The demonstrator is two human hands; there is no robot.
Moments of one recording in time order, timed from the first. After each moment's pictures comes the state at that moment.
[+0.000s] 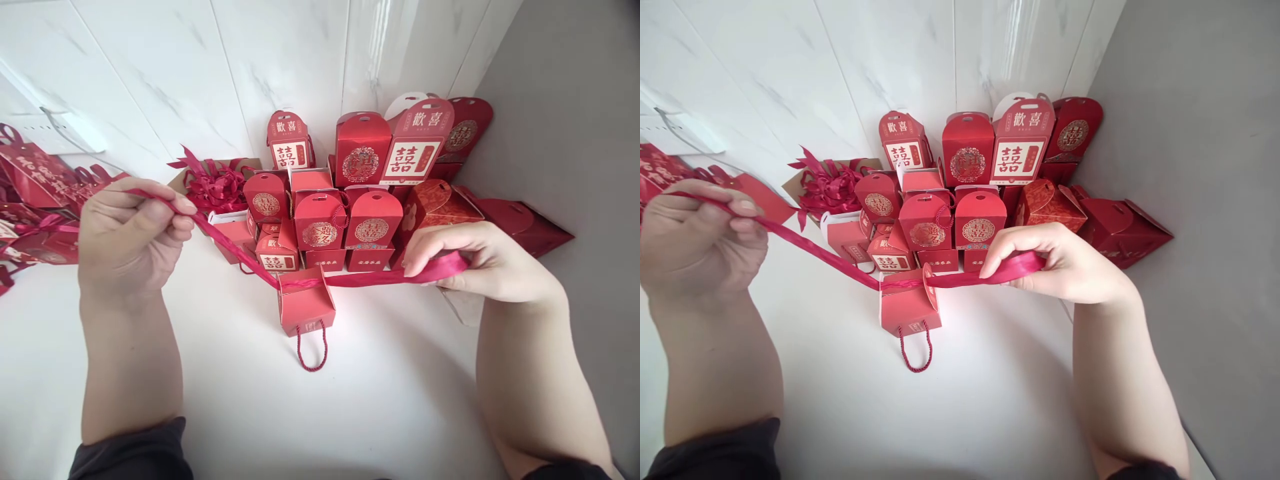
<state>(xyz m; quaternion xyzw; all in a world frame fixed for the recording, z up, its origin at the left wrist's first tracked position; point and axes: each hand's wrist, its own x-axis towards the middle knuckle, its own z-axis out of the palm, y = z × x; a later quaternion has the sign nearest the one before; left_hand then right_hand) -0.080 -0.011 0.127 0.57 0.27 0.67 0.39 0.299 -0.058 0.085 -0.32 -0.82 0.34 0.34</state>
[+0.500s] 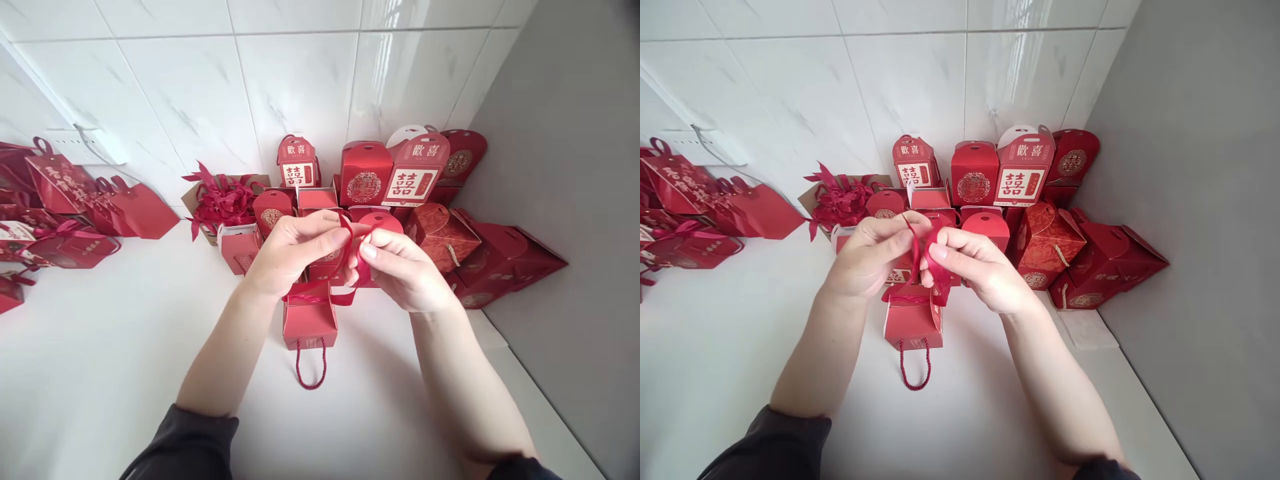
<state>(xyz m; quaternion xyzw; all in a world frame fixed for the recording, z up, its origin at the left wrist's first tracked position) 0.026 -0.007 0.110 0.69 0.17 0.44 0.54 0.207 -0.038 0.085 -0.19 -0.60 0.61 0.48</state>
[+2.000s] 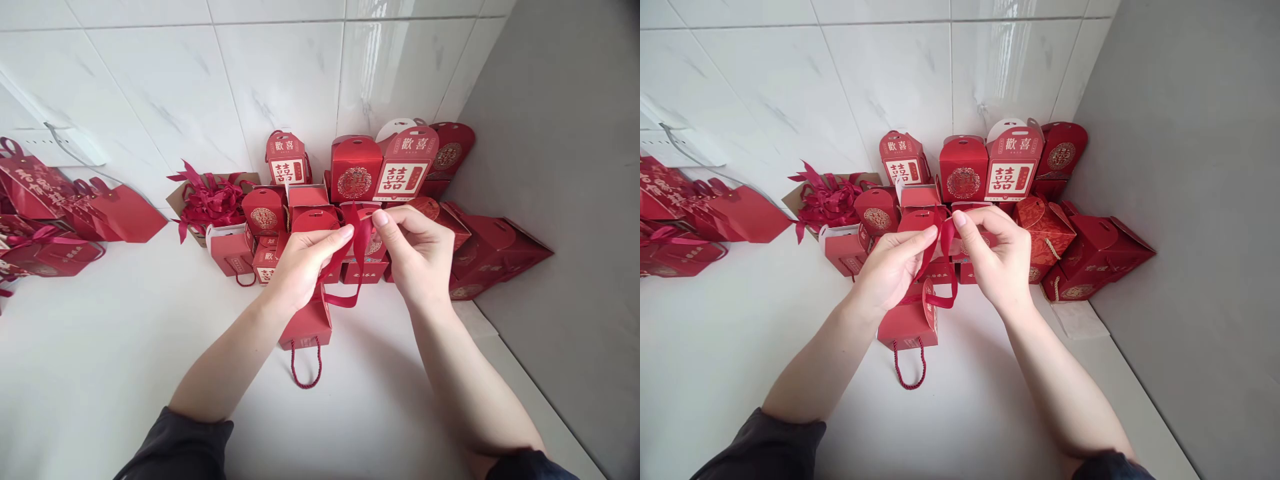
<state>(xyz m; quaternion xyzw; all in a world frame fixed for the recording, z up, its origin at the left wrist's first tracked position) 0.057 -0.014 0.086 0.61 0.27 0.45 0.60 0.207 -0.040 0.082 -0.41 -0.58 0.14 0.69</state>
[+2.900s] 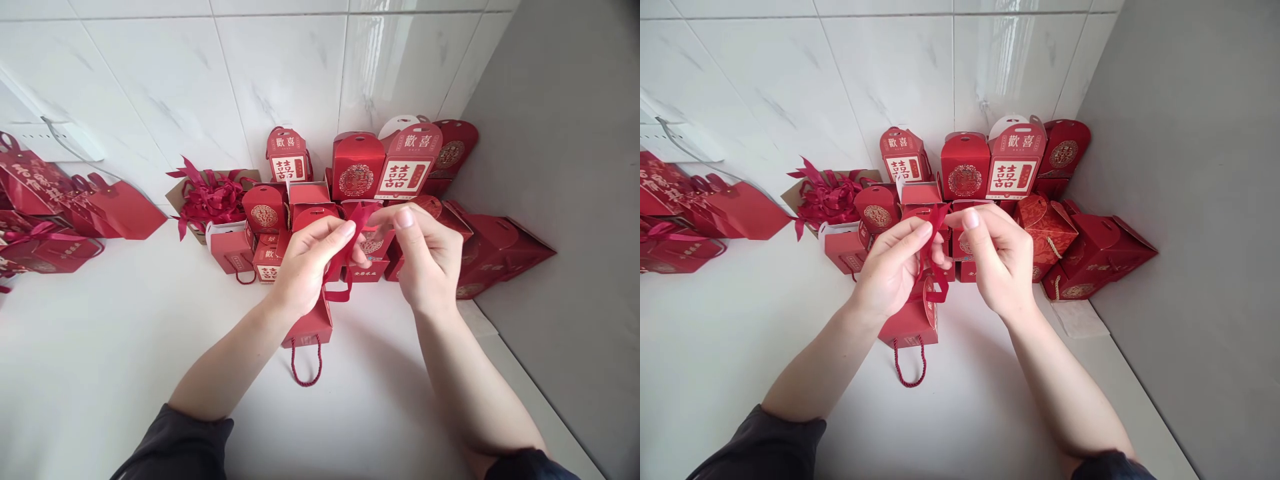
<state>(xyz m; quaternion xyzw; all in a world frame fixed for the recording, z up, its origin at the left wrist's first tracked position) 0.061 -0.023 0.090 0.58 0.20 0.48 0.63 0.206 -0.049 0.087 -0.39 -0.62 0.12 0.67</state>
